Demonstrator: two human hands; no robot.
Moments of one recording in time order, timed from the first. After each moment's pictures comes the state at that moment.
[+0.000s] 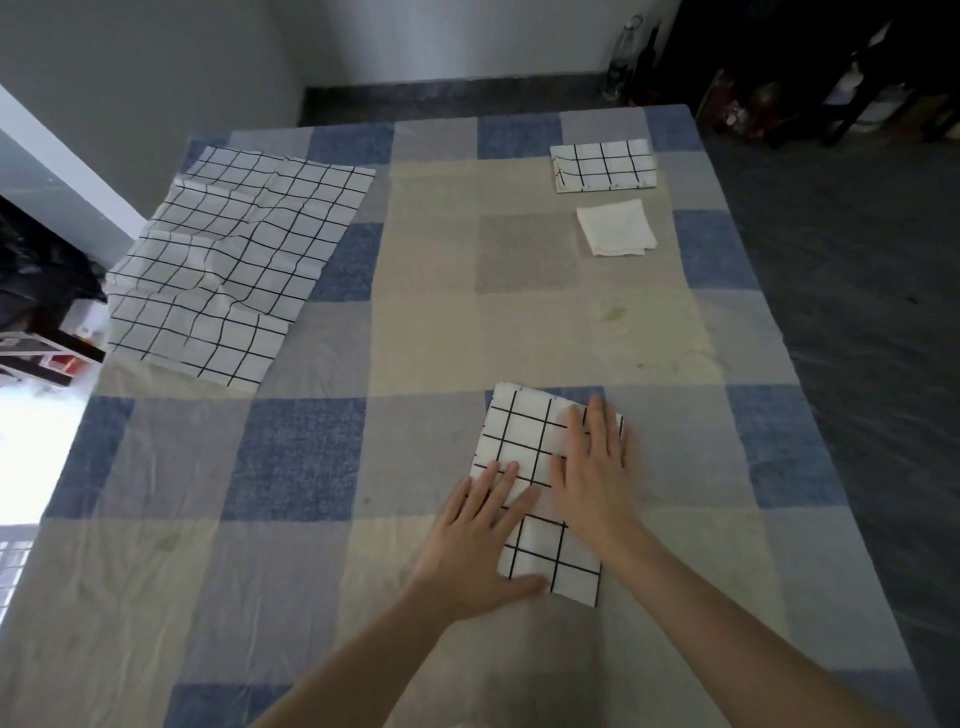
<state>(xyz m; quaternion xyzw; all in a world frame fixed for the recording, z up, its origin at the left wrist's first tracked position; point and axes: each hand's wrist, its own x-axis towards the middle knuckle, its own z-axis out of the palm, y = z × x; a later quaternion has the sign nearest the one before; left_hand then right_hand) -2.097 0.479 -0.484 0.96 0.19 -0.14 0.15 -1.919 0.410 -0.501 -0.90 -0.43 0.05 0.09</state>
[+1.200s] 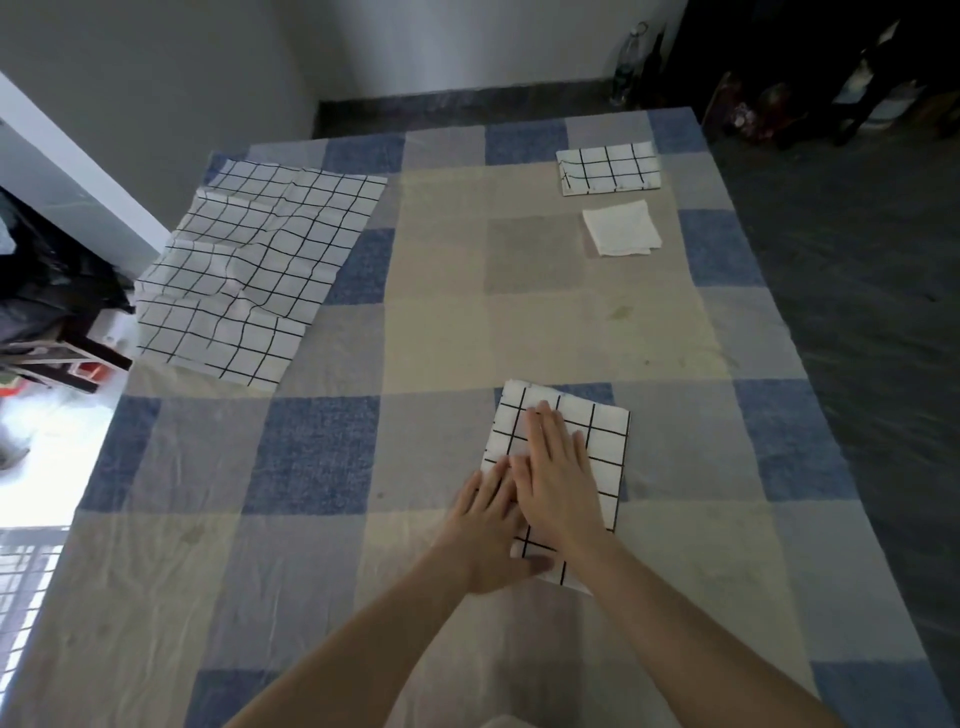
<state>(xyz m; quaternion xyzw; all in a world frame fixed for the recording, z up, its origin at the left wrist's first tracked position) -2.087 0.487 -0.481 0.95 0.17 -0.24 0.13 -1.964 0.429 -0.497 -0.86 -0.47 0.13 0.13</state>
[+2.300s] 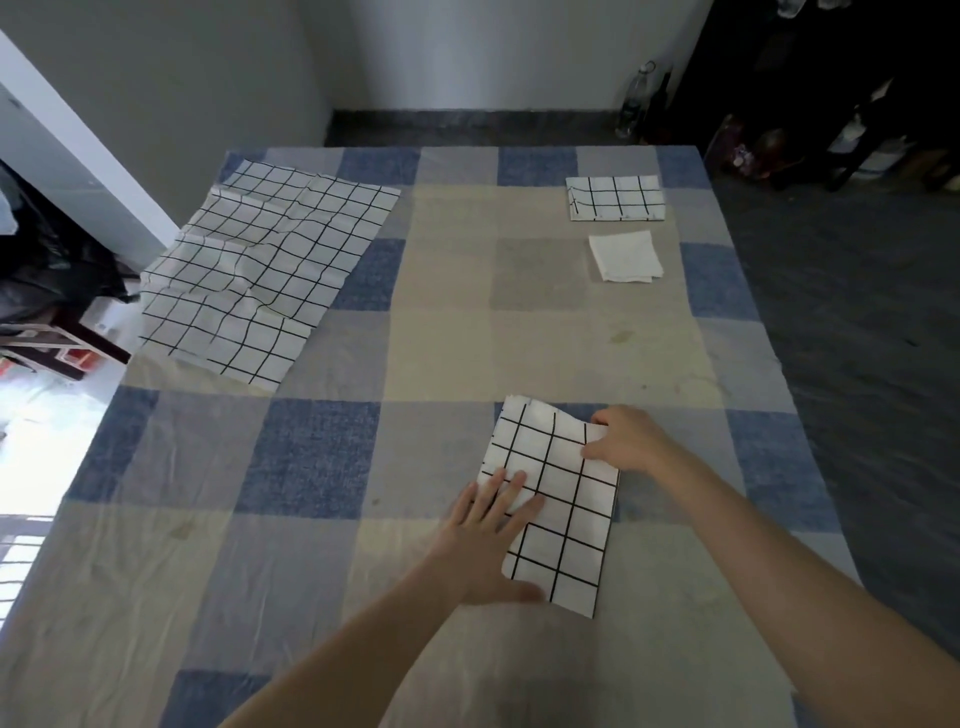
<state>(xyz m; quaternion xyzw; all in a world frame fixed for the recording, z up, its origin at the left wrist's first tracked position) -2.088 0.489 -0.482 0.95 0.17 -0.22 0.15 -1.839 0.447 -0.436 -0.85 -0.36 0.37 0.07</state>
